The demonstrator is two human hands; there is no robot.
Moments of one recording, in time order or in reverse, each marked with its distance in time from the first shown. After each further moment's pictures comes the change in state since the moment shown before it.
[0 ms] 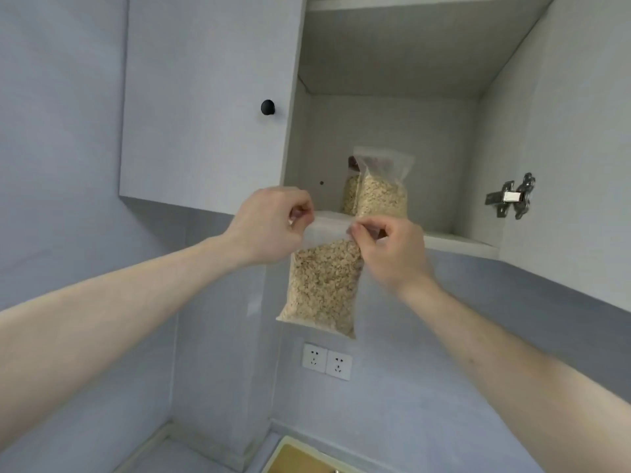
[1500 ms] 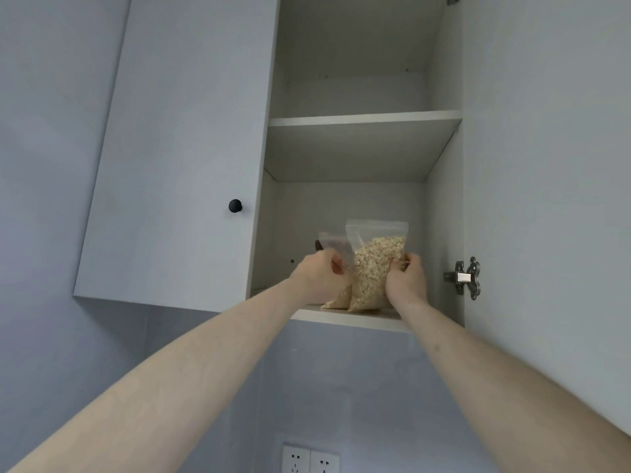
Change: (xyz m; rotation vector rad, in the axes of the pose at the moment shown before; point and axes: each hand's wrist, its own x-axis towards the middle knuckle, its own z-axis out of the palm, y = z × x) left_hand 0.130 0.045 0.072 -0.351 -0.244 -0.286; right_hand 0.110 0.079 -0.038 0.093 0.376 0.505
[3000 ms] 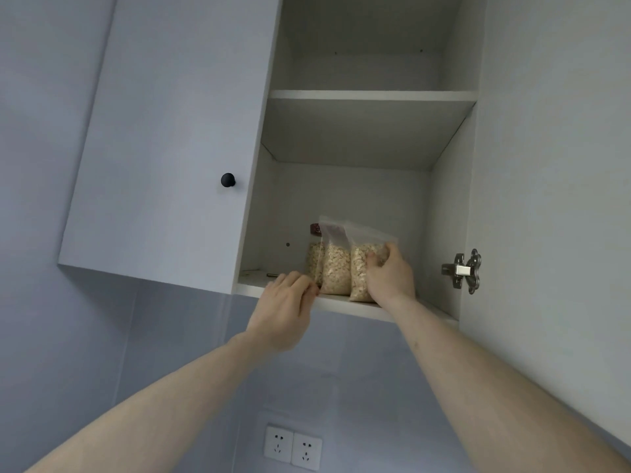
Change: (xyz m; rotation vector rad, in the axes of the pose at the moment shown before) left_hand -0.061 -0.069 0.049 0.227 0.281 0.235; right_hand -0.004 0.006 0.009 -0.349 -0.119 -0.120
